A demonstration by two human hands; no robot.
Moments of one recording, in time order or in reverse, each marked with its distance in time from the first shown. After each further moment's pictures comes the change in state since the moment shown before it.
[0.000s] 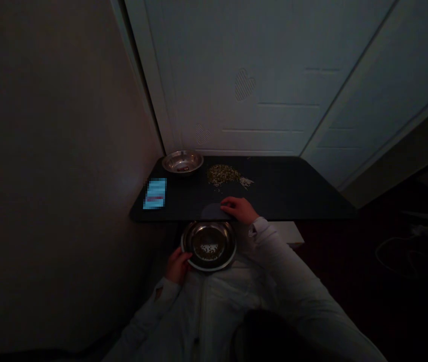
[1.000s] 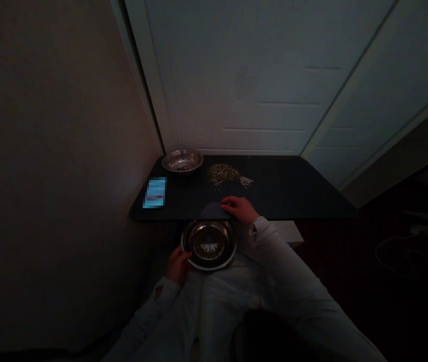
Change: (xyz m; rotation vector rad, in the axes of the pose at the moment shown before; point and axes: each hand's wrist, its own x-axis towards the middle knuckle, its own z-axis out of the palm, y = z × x) left_hand 0.000 0.000 0.000 -0.014 -0.020 0.014; right_hand 0.000 0.001 0.000 0.026 0.007 -0.007
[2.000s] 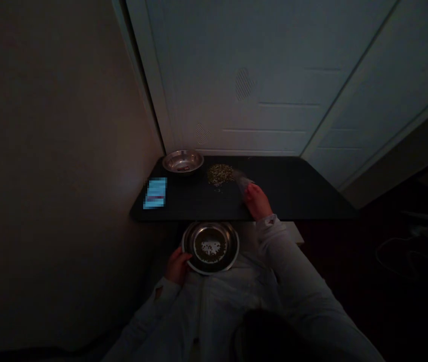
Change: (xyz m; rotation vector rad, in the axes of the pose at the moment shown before) left_hand -0.004 0.003 0.000 0.037 -0.017 -0.006; right_hand 0.008 0.028 -0.012 0.893 0.523 0.230
